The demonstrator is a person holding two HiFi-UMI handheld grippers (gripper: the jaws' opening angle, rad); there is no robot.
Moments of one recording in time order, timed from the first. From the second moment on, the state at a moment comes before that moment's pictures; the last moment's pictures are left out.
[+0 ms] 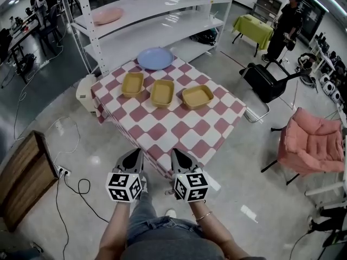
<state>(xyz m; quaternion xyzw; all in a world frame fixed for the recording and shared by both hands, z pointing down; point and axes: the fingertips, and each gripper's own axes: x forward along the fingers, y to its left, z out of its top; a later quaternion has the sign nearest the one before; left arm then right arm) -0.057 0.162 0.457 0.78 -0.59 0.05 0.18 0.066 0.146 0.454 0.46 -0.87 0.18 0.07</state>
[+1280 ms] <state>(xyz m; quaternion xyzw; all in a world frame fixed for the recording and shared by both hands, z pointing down) -0.216 -0.090 0.495 0.83 -0.51 0.09 0.21 -0.060 -0.080 0.474 0.57 -0.80 0.19 0.10</state>
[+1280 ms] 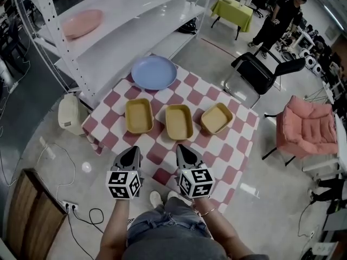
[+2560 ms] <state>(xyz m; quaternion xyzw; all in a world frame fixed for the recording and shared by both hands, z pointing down) -0.262 -0.222 0.533 0.74 -0.62 0.15 0.21 -0.066 -0.165 0.504 0.53 -0.81 0.21 0.13</state>
